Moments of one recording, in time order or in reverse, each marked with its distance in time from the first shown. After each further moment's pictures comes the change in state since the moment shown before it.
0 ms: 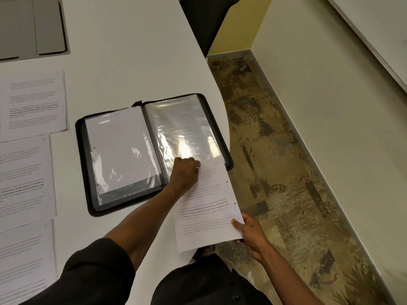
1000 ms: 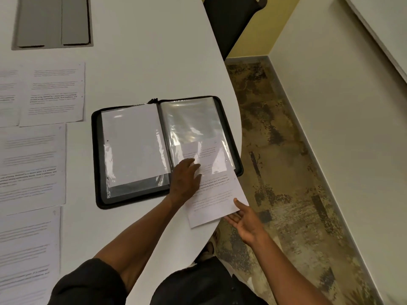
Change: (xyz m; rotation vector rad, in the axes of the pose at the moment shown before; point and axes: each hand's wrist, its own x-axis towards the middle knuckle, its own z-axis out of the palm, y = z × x) left_hand -0.034 -0.019 0.001 -0.173 0.124 -0.153; right_hand 0.048 -0.037 0.032 0.435 -0.011 0.138
